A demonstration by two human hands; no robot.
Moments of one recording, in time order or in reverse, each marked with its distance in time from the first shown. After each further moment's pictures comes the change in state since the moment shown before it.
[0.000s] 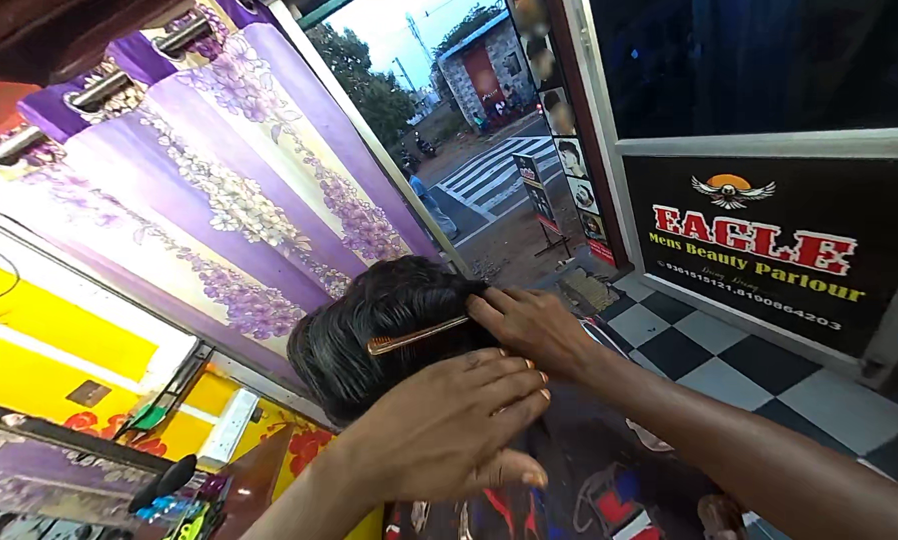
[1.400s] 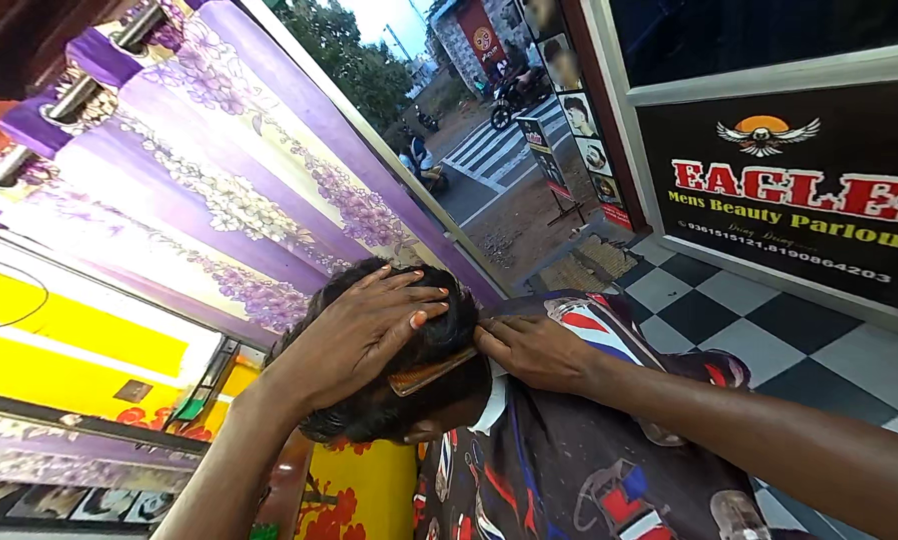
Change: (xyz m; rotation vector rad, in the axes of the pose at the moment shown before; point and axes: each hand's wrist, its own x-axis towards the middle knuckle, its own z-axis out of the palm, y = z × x) left_hand -0.041 -0.087 -0.012 -0.034 -0.020 -0.387; right_hand -0.056 0.007 0.051 0.066 -0.002 -0.129
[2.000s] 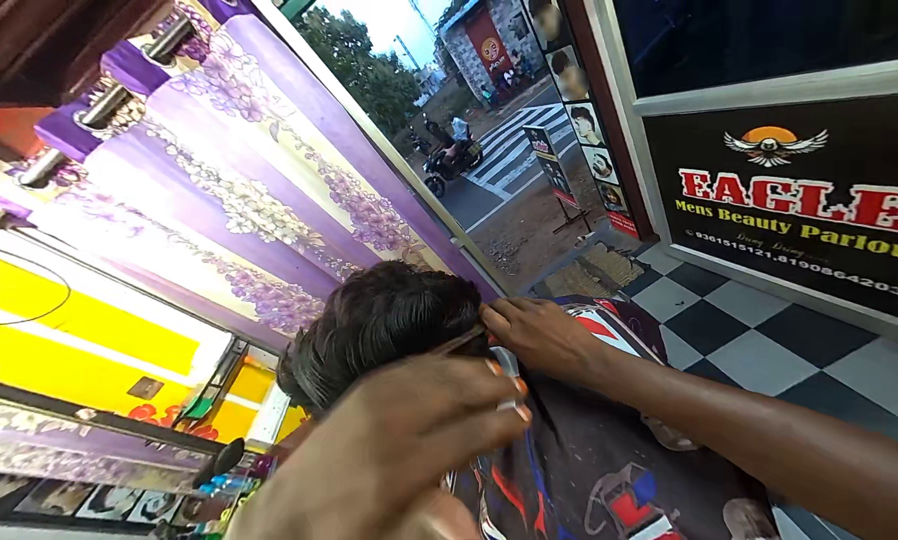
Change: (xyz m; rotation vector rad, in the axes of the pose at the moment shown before) left_hand -0.017 0.087 -0.012 -0.254 0.131 0.276; right_hand 0.021 0.009 -0.008 0.024 -0.065 0.116
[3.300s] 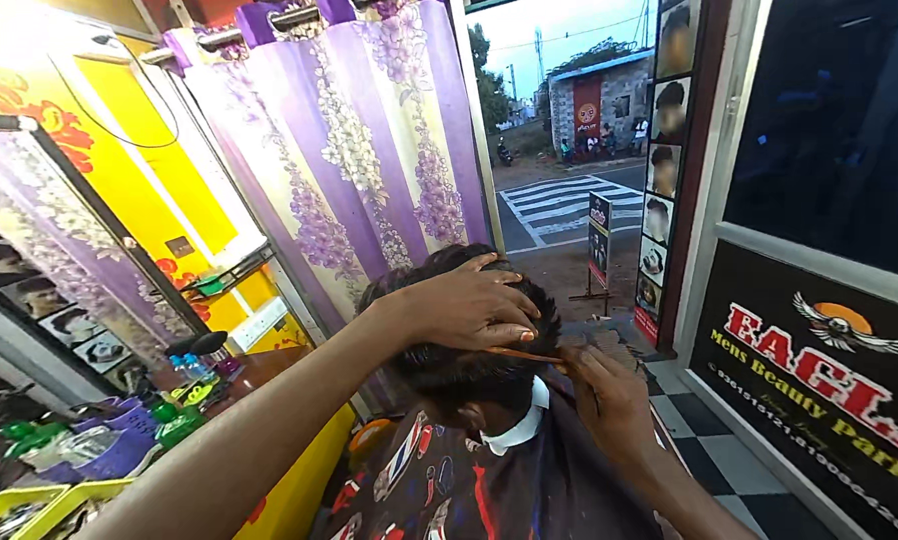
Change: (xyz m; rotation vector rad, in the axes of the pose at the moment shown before) left_hand -0.005 -0.090 -0.011 0.214 -0.196 -0.307; right_hand -0.010 -0.014 -0.007 0.240 0.252 0.160
